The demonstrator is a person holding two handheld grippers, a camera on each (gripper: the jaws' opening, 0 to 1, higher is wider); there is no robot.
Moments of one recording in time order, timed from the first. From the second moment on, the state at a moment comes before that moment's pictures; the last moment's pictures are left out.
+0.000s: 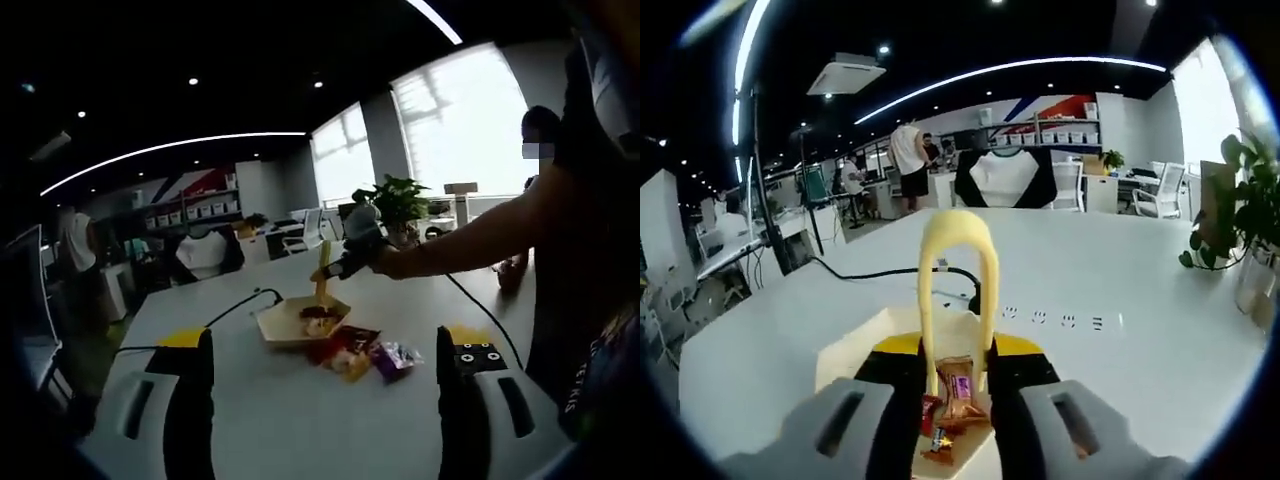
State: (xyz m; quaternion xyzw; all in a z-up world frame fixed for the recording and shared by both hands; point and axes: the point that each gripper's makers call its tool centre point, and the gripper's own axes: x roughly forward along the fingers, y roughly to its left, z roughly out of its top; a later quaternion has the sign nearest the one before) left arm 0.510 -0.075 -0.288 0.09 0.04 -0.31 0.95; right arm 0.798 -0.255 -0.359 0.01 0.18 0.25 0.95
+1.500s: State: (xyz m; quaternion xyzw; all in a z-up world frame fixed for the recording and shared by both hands) left arm 0.507 -0.087 -0.289 0.08 0.04 -0.32 0.94; right arm 0.700 -0.249 -0.415 0.03 0.21 0.22 0.95
